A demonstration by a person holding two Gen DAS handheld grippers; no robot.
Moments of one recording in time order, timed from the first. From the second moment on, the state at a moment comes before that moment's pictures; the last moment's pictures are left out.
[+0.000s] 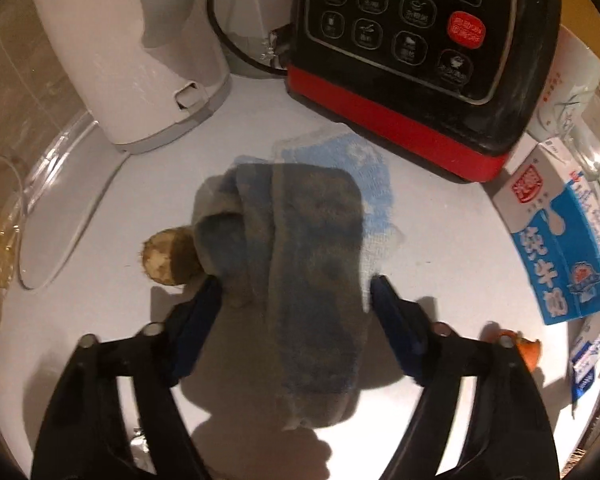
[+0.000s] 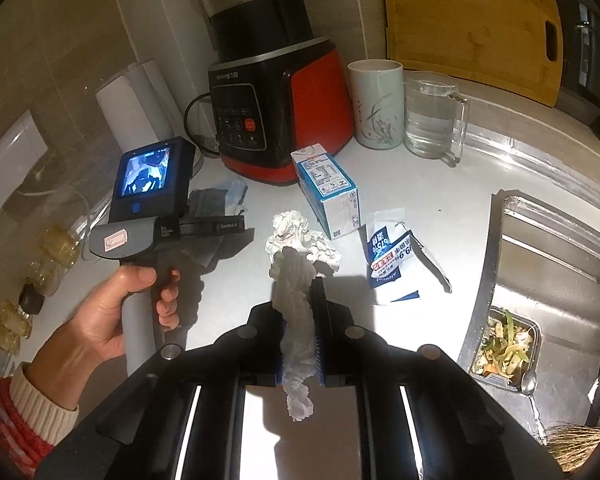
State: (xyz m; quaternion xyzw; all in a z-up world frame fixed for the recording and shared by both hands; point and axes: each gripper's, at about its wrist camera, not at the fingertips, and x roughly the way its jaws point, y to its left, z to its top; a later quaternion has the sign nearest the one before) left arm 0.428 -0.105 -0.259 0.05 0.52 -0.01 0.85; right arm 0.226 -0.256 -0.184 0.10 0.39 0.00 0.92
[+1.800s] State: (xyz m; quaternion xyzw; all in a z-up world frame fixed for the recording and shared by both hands) left arm -0.103 -0.107 -0.256 0.13 0.55 -0.24 0.79; right arm -0.139 -0.242 -0.211 0.08 0.42 0.04 0.90
